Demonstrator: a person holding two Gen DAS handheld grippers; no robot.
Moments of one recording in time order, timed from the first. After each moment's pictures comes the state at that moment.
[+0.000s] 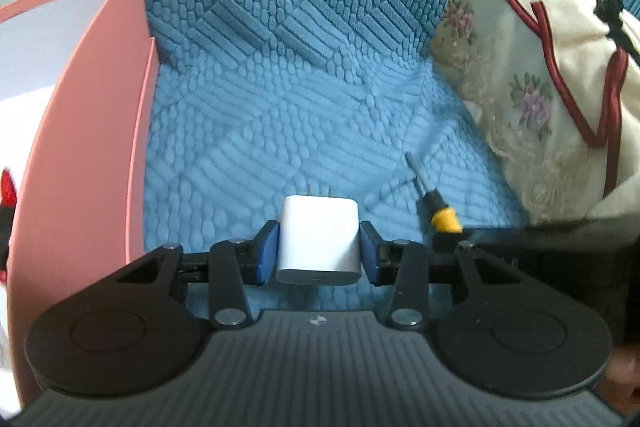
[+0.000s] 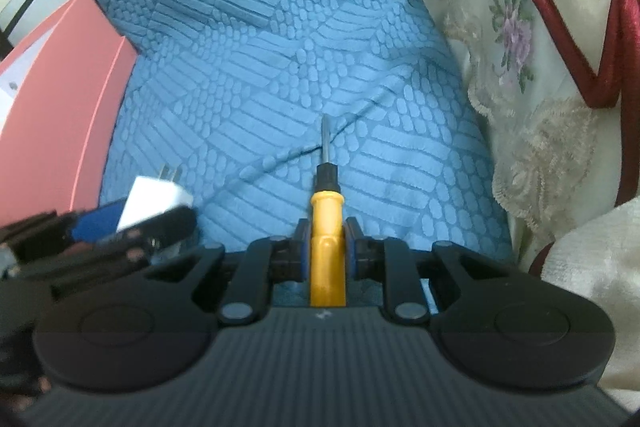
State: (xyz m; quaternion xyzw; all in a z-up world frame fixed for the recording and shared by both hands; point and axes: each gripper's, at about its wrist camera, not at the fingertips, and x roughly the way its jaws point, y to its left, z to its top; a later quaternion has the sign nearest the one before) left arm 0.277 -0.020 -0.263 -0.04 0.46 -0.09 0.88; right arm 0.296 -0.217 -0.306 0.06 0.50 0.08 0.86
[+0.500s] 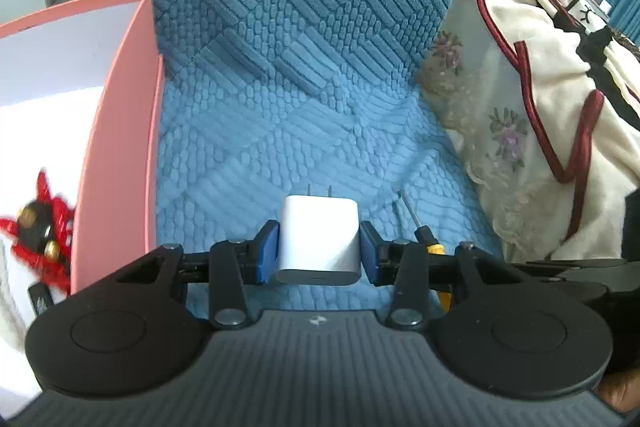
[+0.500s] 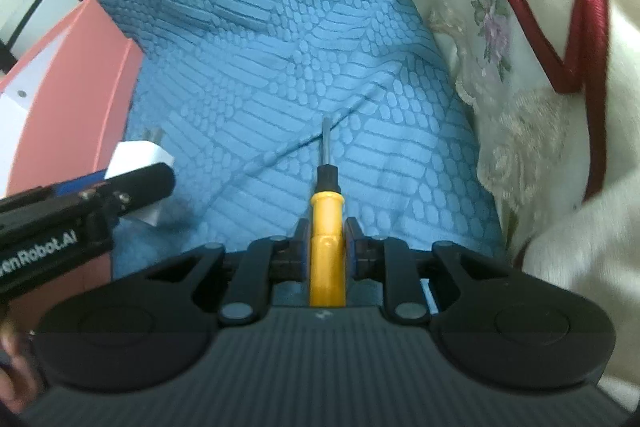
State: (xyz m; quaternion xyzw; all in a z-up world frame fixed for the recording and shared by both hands) left arm 0.258 -0.023 -0.231 -0.06 0.45 -0.09 0.89; right arm 0.271 -0.220 -0.290 0.08 0.51 0.07 0.86
